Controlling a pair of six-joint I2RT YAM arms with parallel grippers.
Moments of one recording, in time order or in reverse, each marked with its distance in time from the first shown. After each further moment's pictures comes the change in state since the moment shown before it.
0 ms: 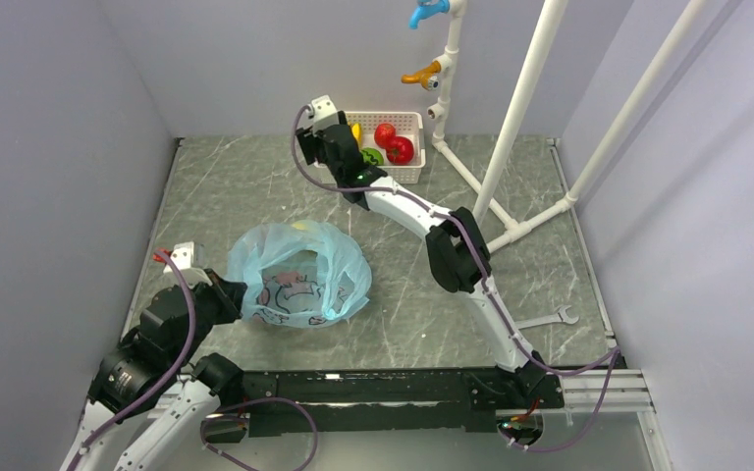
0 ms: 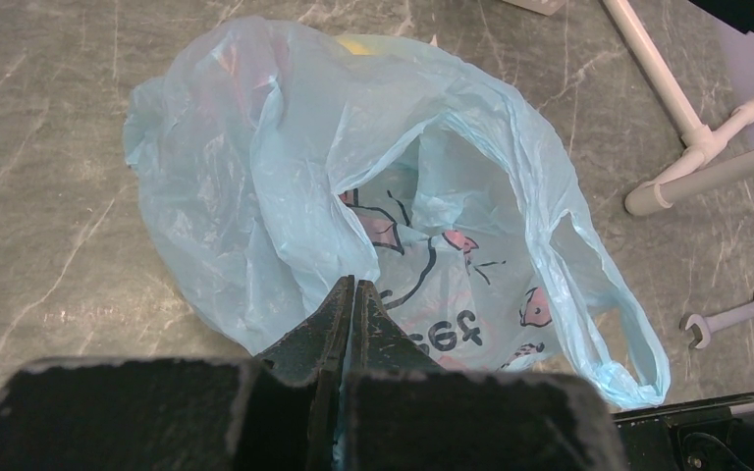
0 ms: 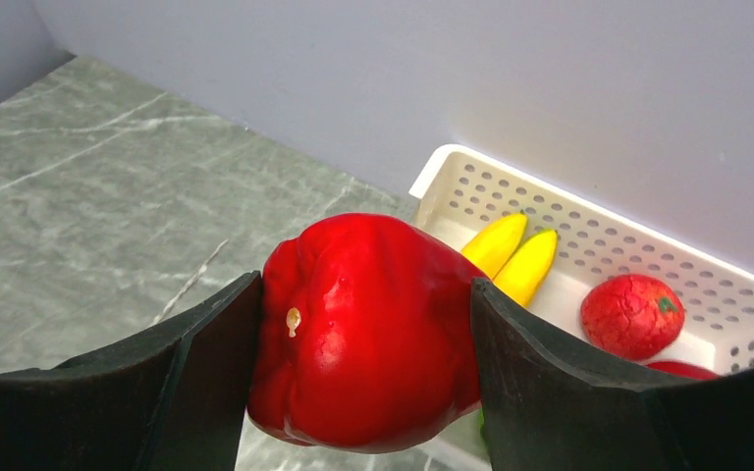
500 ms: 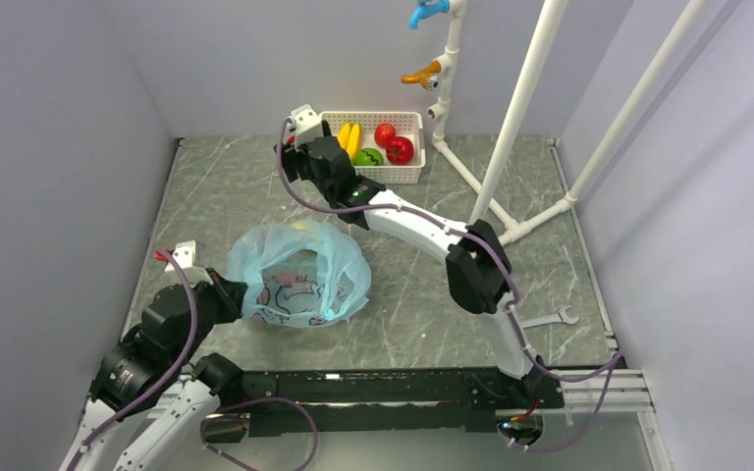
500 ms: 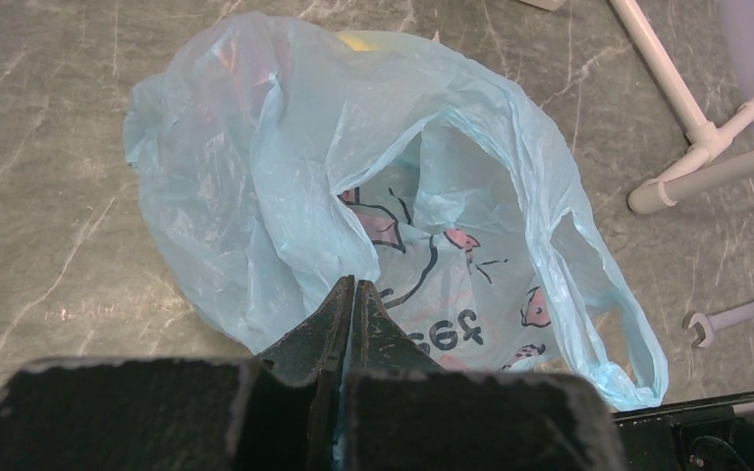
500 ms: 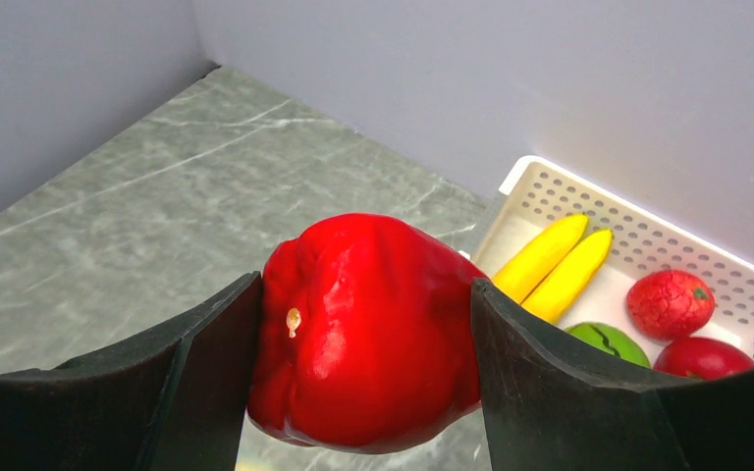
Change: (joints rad) left arm 0.001 0.011 0.001 0.000 0.002 0.000; right arm 0.136 -0.289 -0.264 -0.015 0.014 0.026
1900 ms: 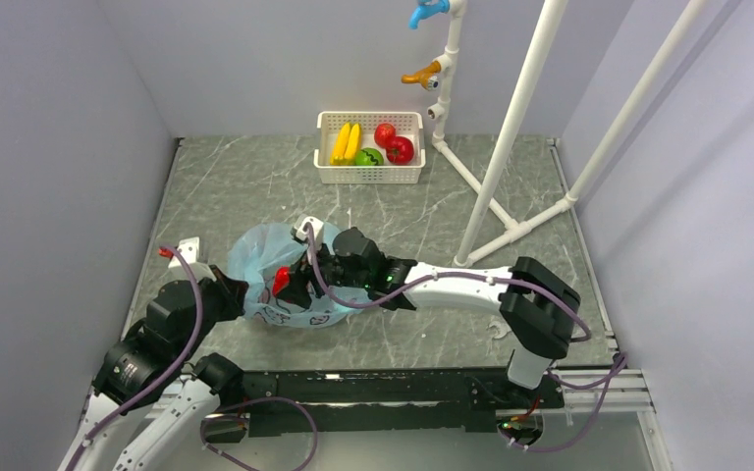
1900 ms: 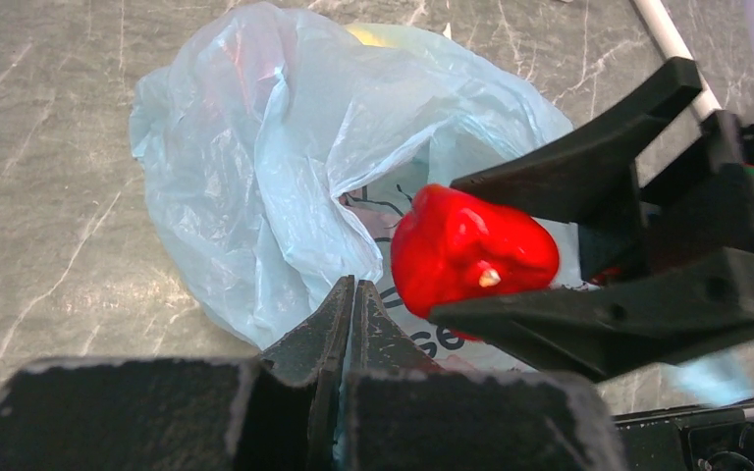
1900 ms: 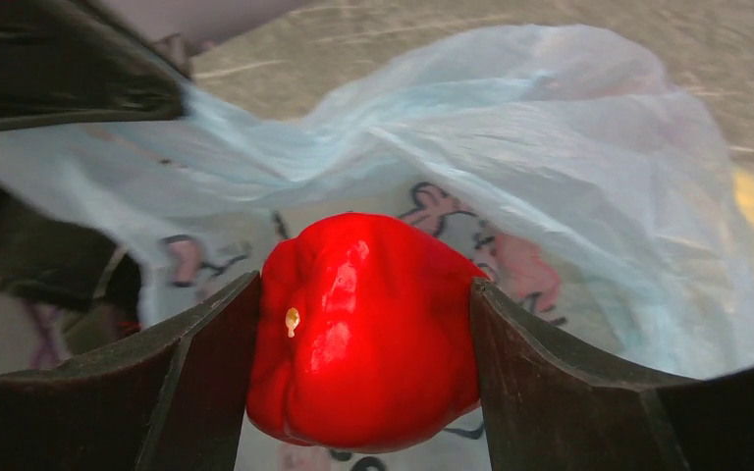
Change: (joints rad) left arm 0.008 0.037 0.008 -0.004 -0.003 -0.002; right arm 0.225 -0.410 -0.798 0.197 -0.496 0.228
